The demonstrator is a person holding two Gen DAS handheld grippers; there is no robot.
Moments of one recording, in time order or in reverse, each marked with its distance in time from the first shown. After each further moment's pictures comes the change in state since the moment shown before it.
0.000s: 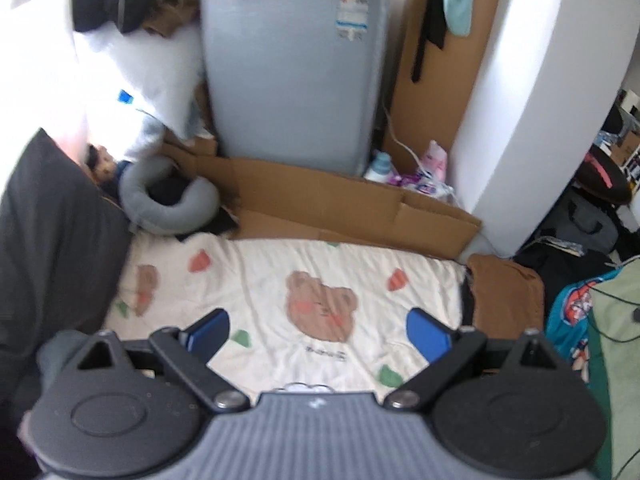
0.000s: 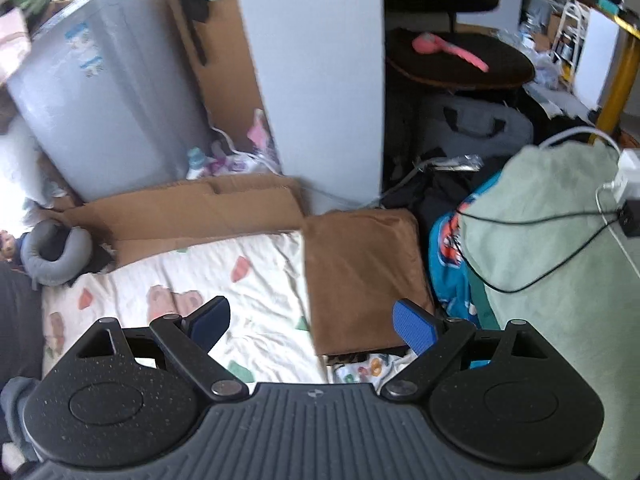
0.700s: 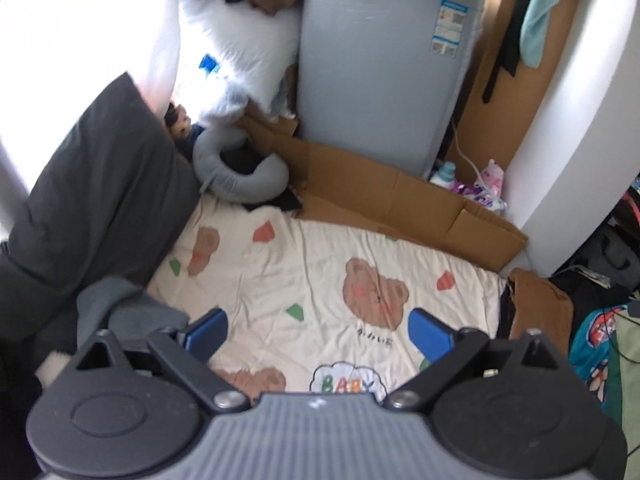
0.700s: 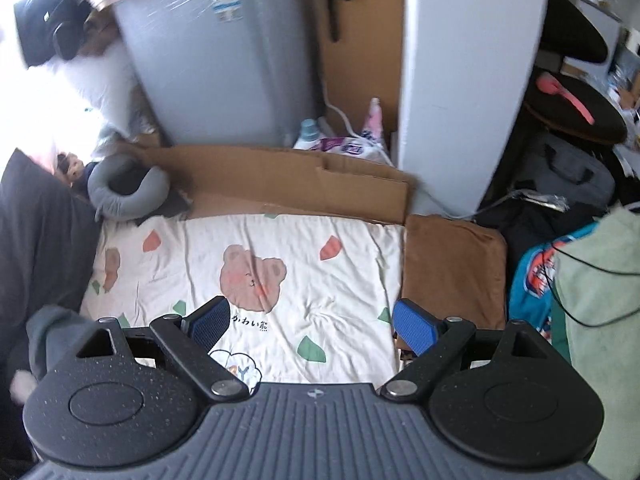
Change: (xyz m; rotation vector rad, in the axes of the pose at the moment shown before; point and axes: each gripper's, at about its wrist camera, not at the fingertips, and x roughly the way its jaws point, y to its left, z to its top) left arm -0.021 0.099 -0.062 -0.185 0.006 0.072; right arm -0.007 0.153 -0.024 -0.255 0.058 0.117
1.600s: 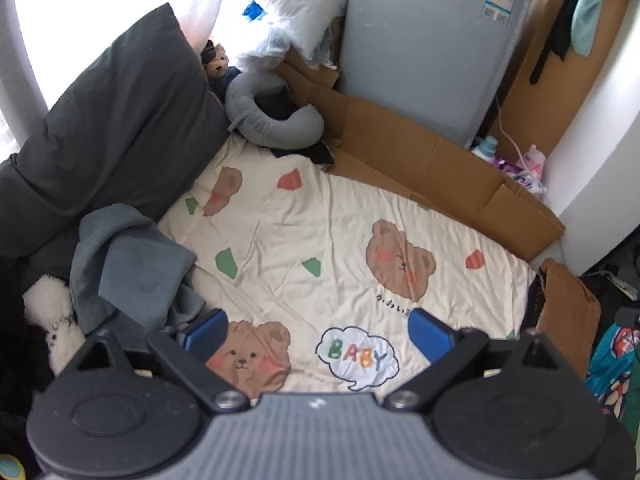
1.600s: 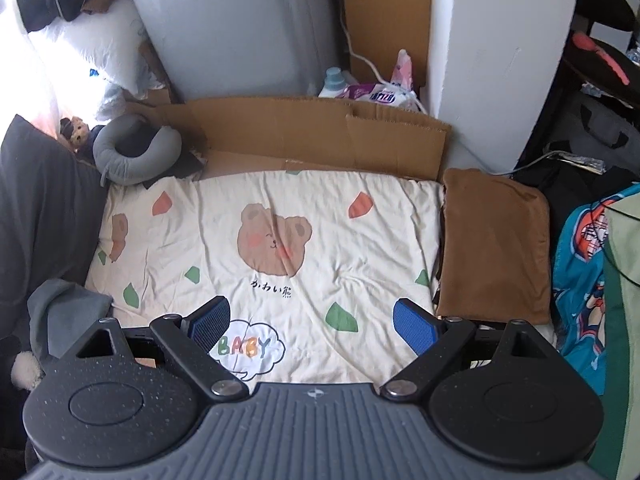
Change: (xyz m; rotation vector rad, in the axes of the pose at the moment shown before) left arm 0.049 -0.001 -0.066 -0.117 0.070 0.064; right arm 0.076 0.027 -0.046 0.013 0.094 0.053
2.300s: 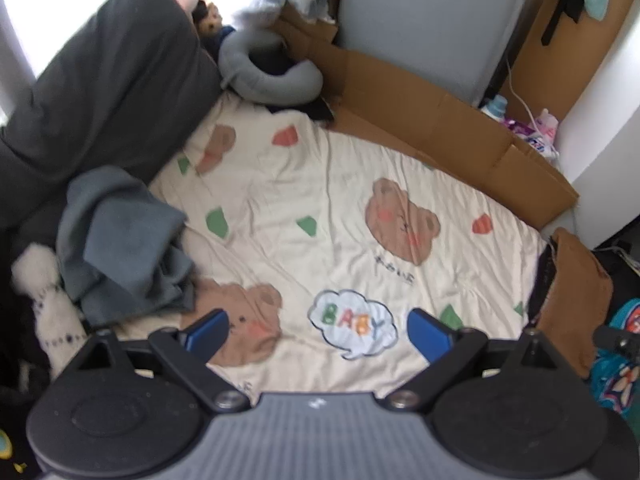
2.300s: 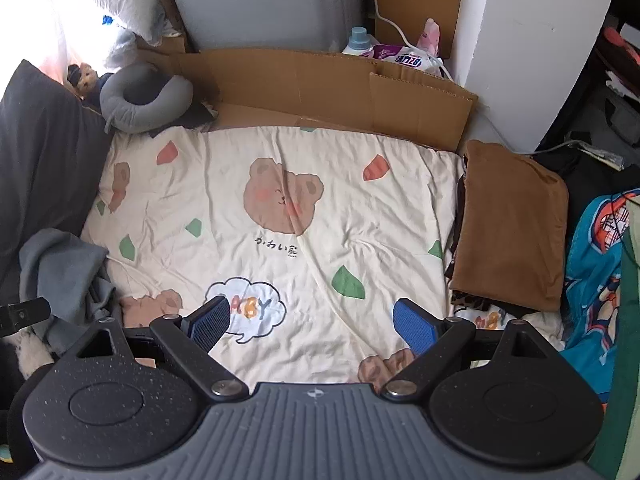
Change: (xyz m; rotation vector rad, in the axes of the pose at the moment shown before) left arm 0.037 -0.028 -0.016 -0.003 0.115 0.024; right arm 0.032 0.019 -0.031 -0.085 0.095 -0.005
